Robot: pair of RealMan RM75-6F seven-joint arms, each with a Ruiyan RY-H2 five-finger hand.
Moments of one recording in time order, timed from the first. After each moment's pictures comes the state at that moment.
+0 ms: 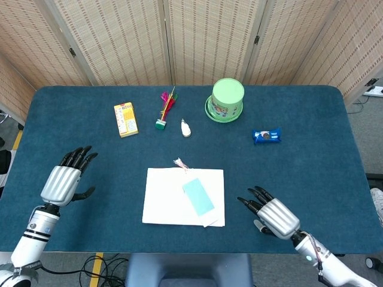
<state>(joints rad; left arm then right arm) -0.49 -1.14 -0.04 -1.74 1.32 1.28 0.25 0.36 -1.23 -0.06 -1.60 -1.83 1.12 -0.07</state>
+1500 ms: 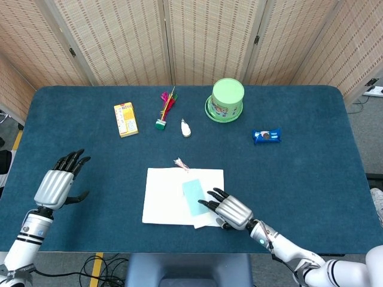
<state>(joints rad) -0.42 -1.14 -0.07 -1.69 1.35 1.24 0.17 0.60 -1.56 -0.05 -1.41 -1.70 0.94 -0.04</state>
